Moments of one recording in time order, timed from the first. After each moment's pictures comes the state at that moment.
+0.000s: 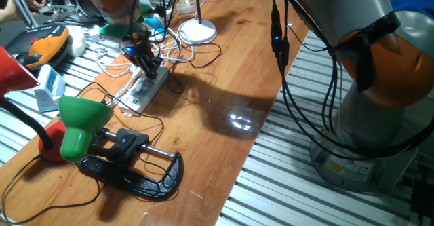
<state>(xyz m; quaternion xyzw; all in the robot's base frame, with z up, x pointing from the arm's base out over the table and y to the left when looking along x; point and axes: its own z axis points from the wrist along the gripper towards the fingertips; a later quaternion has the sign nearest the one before) 0.649 -0.005 0.054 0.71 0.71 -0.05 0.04</state>
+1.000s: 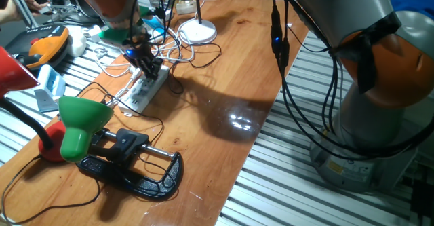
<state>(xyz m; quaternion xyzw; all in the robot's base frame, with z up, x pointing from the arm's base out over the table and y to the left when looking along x) 0.647 -0.003 0.053 0.70 0.71 -0.06 0.06</state>
